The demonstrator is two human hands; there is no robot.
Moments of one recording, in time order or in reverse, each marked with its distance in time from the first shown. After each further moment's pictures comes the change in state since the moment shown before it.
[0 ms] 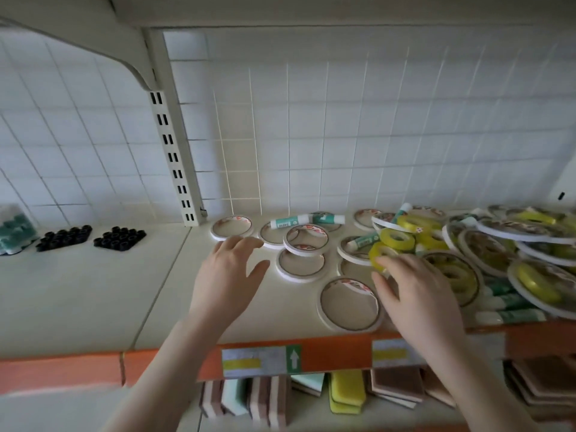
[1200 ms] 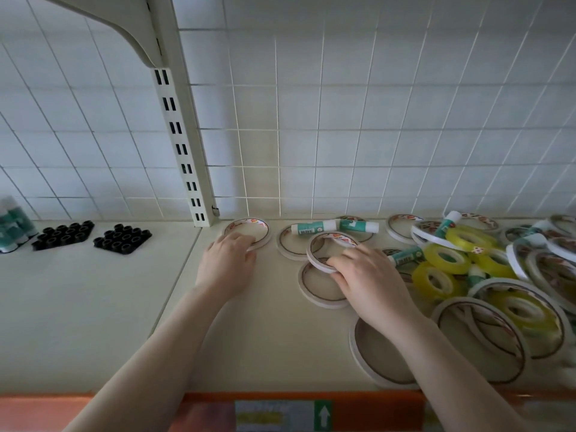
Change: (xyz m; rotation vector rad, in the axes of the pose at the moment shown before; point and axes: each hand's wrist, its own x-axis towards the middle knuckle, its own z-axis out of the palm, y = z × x) left_hand 0.077 -0.080 0.048 0.200 -0.210 -0.112; right_hand 0.065 -0.043 0.093 0.015 -0.302 -0.233
